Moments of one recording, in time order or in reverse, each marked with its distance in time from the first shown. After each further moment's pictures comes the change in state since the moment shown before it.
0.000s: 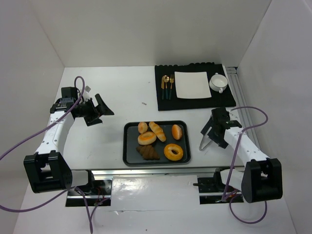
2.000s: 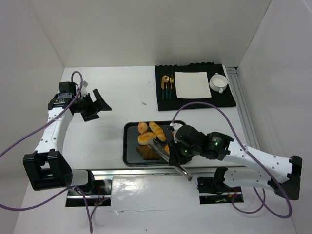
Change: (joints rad) left arm 0.000 0.025 0.095 -0.034 -0.063 0.002; right arm 0.996 -0.191 0.241 -0.167 -0.370 -0.092
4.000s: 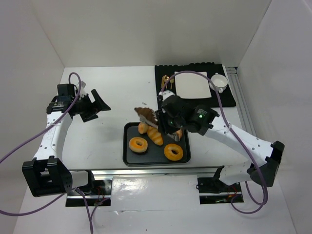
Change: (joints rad) left arm 0.000 -0.064 -0.035 0.029 -0.032 -0.031; right arm -0.107 0.362 0.468 -0.053 0.236 -0.201
